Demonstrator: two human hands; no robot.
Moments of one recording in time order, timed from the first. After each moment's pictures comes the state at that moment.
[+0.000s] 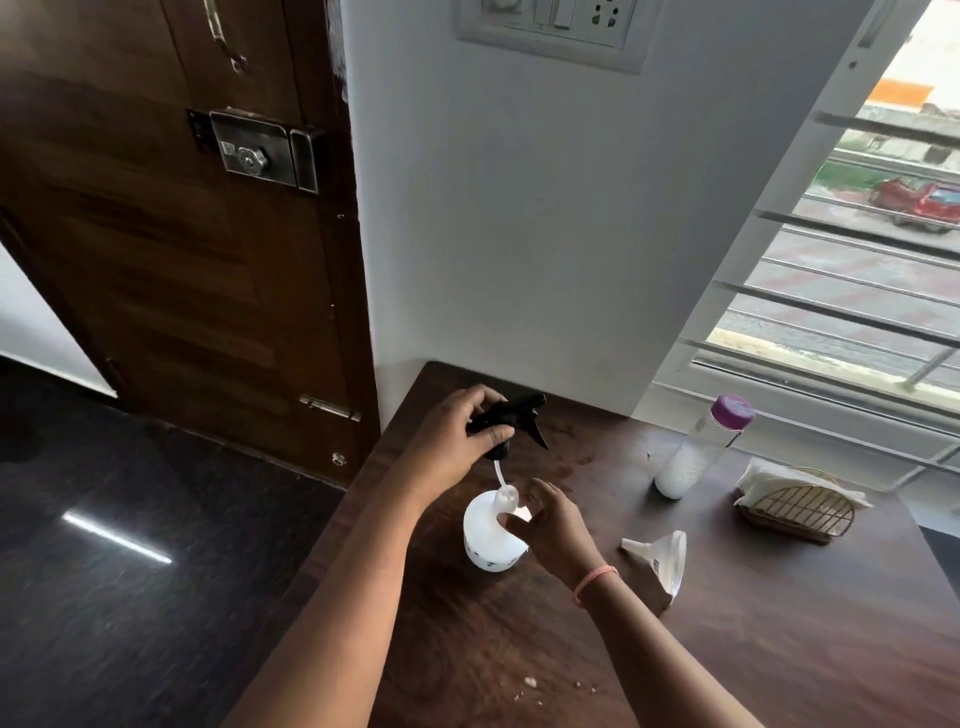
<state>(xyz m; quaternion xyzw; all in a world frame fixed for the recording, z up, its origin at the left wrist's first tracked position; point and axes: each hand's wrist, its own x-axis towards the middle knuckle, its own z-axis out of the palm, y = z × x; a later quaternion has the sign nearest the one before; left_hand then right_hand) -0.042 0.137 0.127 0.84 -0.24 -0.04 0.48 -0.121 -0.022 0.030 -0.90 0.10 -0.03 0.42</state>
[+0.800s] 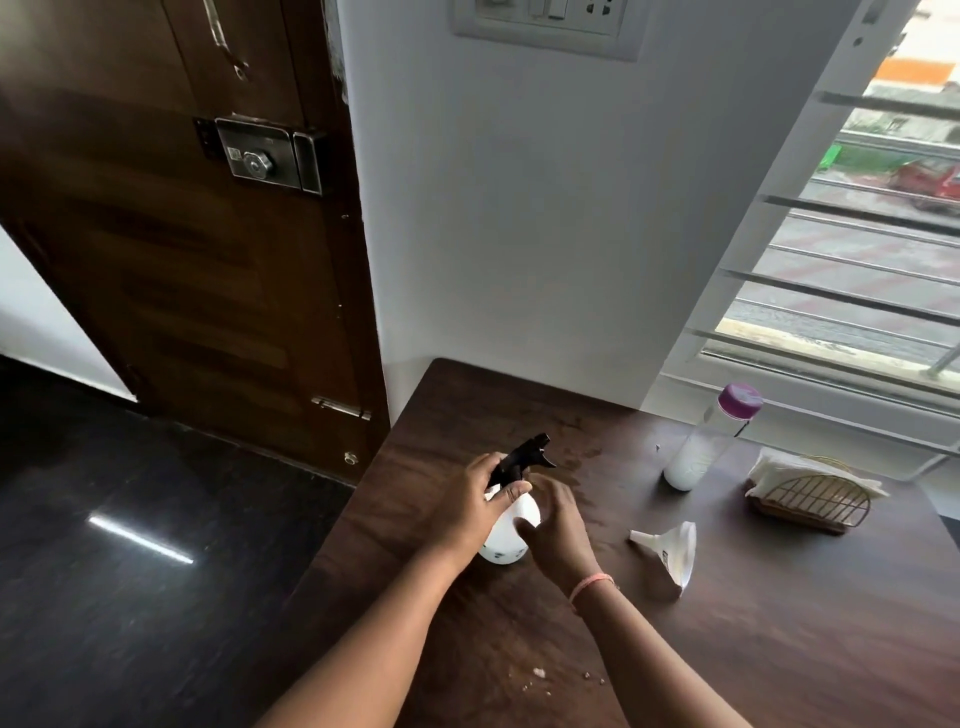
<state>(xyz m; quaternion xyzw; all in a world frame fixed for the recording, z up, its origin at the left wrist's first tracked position) -0.075 0.116 0.028 0.80 -0.19 -0.07 0.57 -0.124 -0.013 -0.003 -0.86 0.17 -0.07 0.48</state>
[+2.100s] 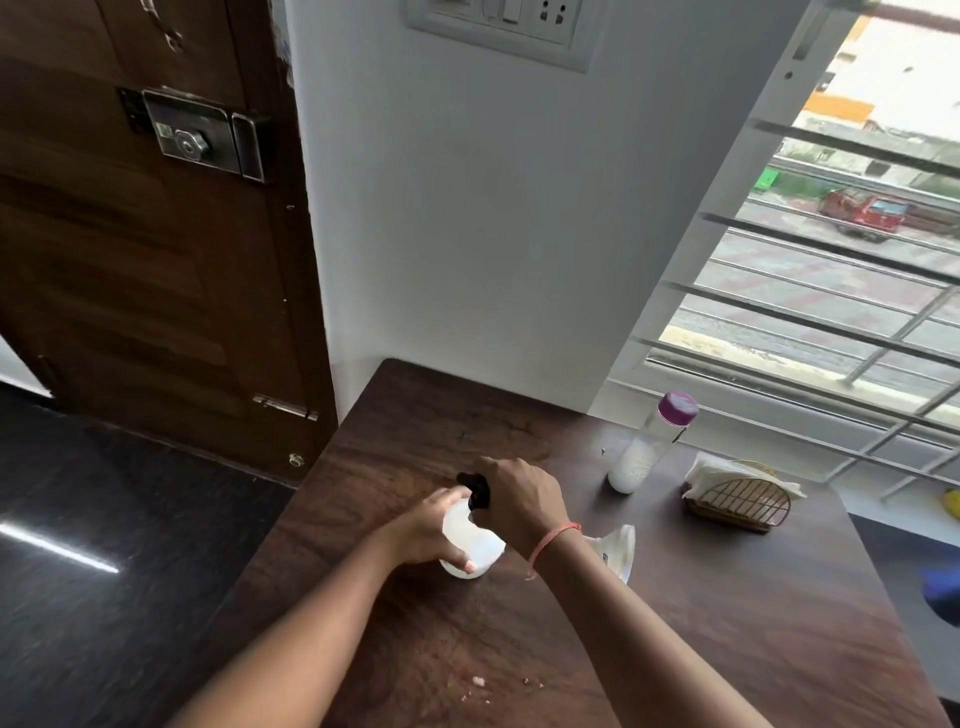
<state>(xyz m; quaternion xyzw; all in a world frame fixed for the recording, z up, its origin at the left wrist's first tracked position) -0.056 0.108 0.005 0.84 -0.29 -0.28 0.37 -0.111 -0.030 0.087 -1.00 0.02 -0.01 0.09</state>
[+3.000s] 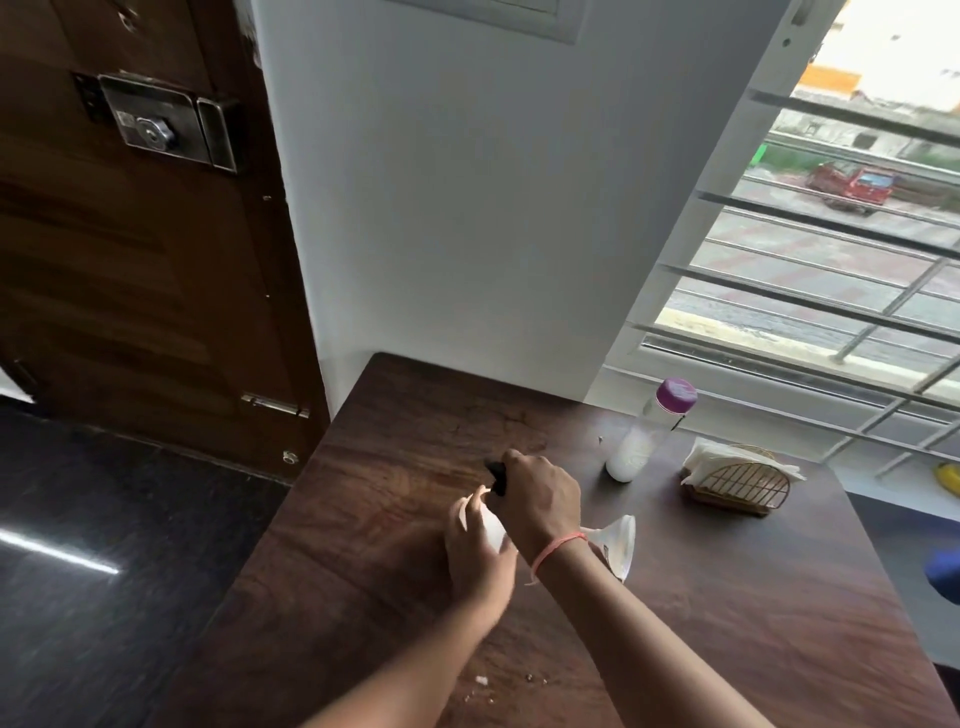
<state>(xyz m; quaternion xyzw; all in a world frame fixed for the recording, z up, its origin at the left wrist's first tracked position) -0.128 0.028 -0.031 0.85 -0.04 -0.05 0.53 -0.117 -0.037 0.084 -0.99 0.14 -0.05 0.08</state>
